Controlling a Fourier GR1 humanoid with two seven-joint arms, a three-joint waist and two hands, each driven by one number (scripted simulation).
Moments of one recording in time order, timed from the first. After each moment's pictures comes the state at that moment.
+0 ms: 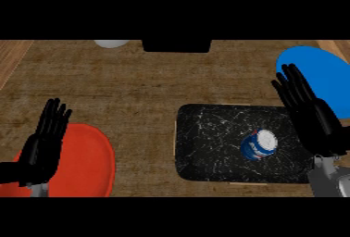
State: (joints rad) left arm 0.05 0.28 -0.01 -1.55 0.35 0.11 -0.16; right arm -0.17 -0.33 0.07 -1.70 -0.38 -0.05 0.13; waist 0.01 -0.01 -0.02
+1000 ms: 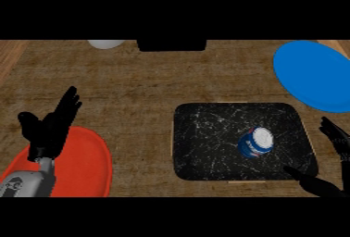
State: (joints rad) left arm -0.13 0.35 -0.06 -1.42 0.20 0.14 0.12; right arm 0.23 -0.37 -0.06 -1.67 -0.02 -0.18 -0.29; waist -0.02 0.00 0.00
